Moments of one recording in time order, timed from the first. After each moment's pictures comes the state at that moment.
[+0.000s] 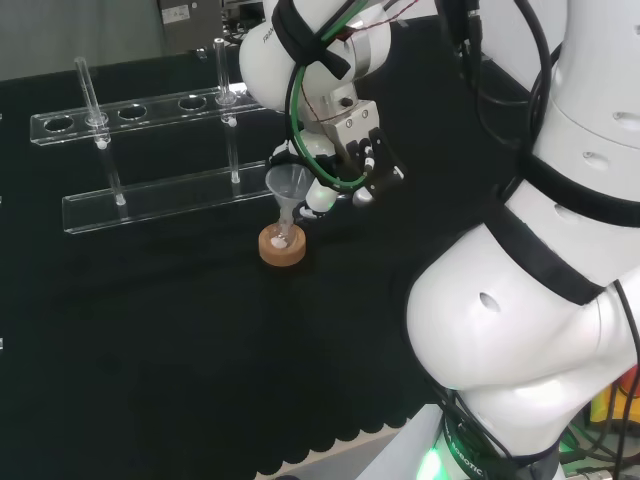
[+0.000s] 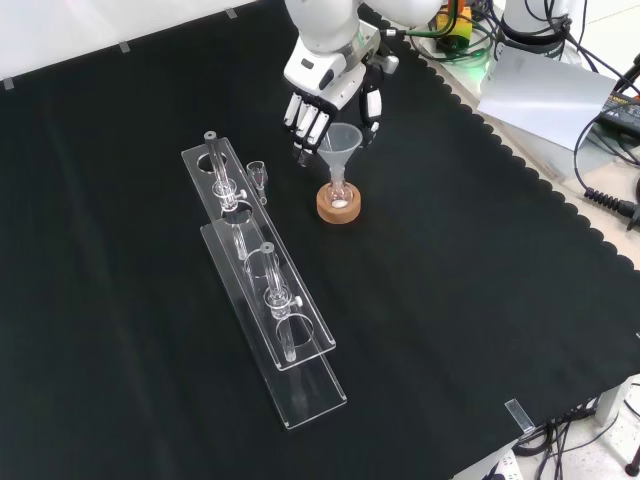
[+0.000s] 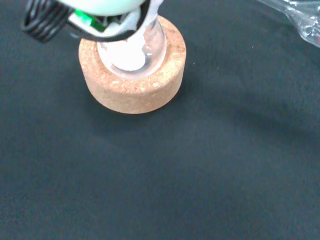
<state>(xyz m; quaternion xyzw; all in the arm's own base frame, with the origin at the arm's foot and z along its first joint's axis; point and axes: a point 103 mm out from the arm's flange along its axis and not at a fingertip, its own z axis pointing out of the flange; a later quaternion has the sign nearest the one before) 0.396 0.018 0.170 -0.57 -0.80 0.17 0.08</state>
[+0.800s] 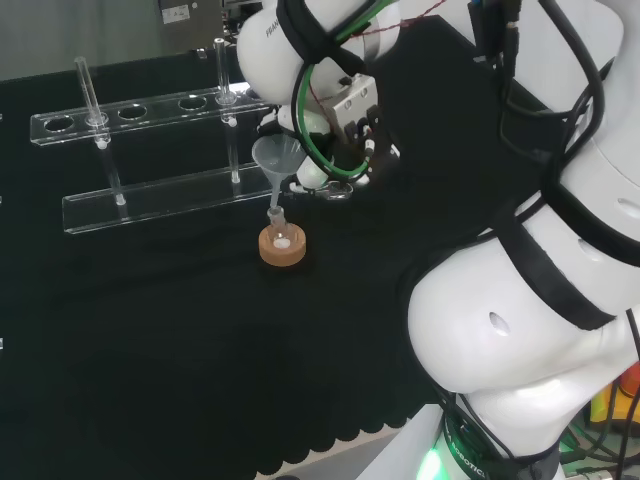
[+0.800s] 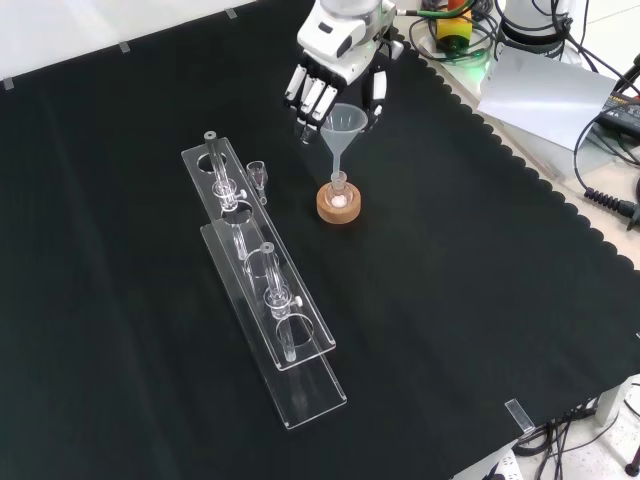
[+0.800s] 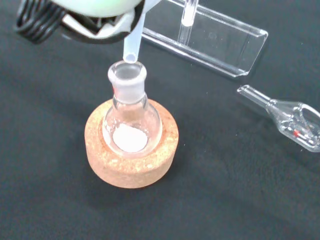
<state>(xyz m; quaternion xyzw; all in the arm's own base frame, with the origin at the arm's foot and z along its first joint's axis) 0.400 0.032 0.221 -0.55 -0.82 0.13 0.00</state>
